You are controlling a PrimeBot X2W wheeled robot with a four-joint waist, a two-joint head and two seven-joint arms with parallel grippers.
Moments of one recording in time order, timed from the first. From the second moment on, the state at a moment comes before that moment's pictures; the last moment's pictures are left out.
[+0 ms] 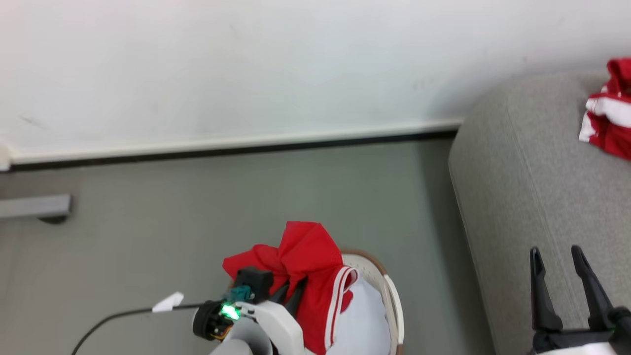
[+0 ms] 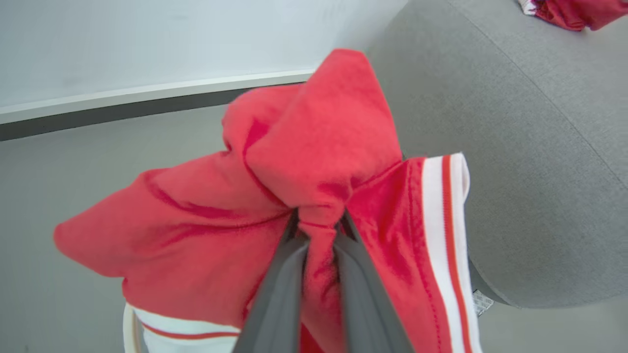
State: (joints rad) left arm -0.46 0.05 -0.59 0.76 -0.41 -0.06 -0.15; right arm -0.04 -0.06 -0.04 0.09 0.20 0.13 -0.26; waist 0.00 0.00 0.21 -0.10
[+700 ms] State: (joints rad) left arm -0.15 0.17 -0.52 0.34 -0.46 0.03 -0.25; right arm 0.11 -0.08 -0.01 0.16 0.19 0.13 -0.26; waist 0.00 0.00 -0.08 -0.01
